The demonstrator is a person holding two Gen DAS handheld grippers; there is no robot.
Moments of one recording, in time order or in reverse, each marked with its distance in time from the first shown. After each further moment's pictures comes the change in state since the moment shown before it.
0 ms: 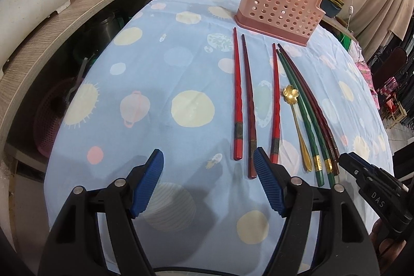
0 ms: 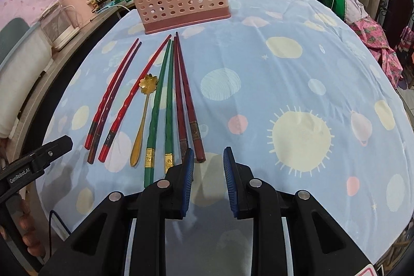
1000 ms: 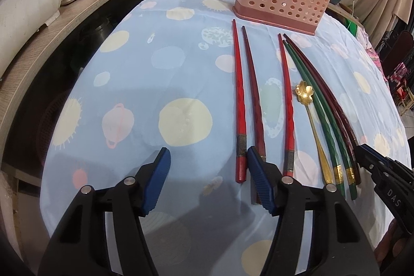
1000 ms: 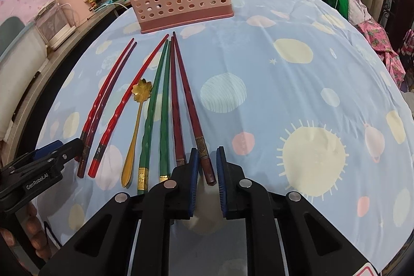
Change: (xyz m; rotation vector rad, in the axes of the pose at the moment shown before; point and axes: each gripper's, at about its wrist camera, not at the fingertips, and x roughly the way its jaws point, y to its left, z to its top) left arm 0.034 -0.013 0.010 0.077 0.007 0.070; right arm 0.020 -0.001 0.010 -0.003 -0.001 -0.015
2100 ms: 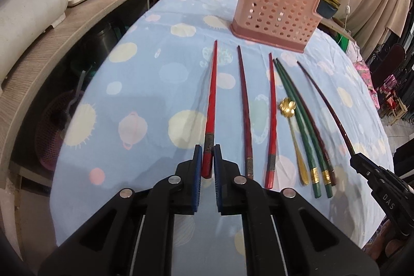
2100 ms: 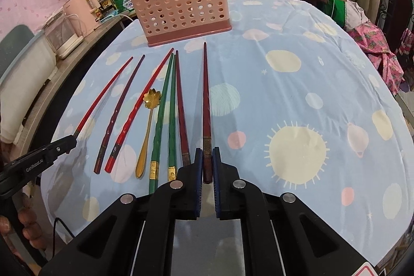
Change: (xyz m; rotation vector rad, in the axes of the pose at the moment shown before) left arm -0.040 0.013 0.008 -0.045 -0.043 -0.069; right arm -0.040 -0.007 -0.003 0.022 -0.067 0.035
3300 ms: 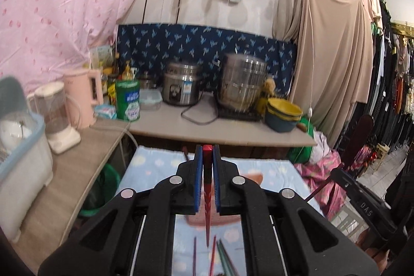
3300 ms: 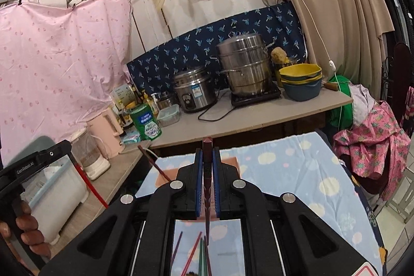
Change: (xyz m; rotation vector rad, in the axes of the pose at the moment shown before) left arm -0.154 -0.070 0.230 0.067 -0.568 -0.136; right arm -0.115 0.001 0.229 0.058 -0.553 0.123
